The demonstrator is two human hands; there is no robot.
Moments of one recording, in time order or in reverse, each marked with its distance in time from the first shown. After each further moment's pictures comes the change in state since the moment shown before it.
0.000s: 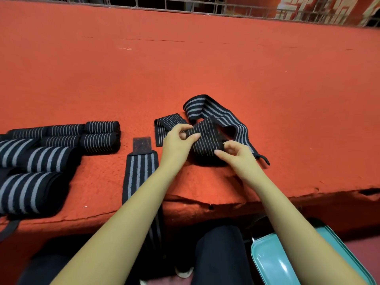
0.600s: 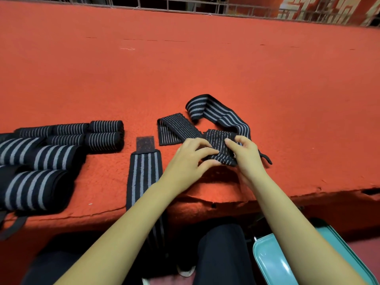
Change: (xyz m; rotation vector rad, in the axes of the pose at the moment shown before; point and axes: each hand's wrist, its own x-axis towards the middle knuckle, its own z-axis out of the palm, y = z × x) left_hand -0.035 -0.012 -0.004 0.424 -0.260 0.565; right_hand 0.004 -0.010 0.010 0.409 0.241 0.177
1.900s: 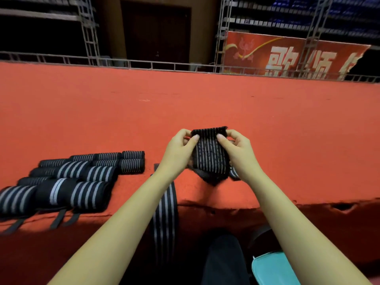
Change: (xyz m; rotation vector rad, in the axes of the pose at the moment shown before) left_hand 0.002 0.089 -0.114 -0.579 0.259 -0.332; right_hand -0.097 -0.119 0.027 -0.111 -0.206 -0.405
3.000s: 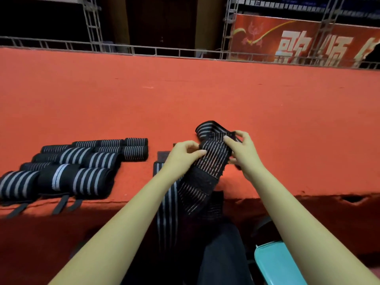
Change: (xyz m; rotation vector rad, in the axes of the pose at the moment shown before) left_hand -0.011 -0.045 -0.005 0.176 -0.127 -0.119; right_hand 0.003 0.037 0.000 -0.030 0.104 0.333
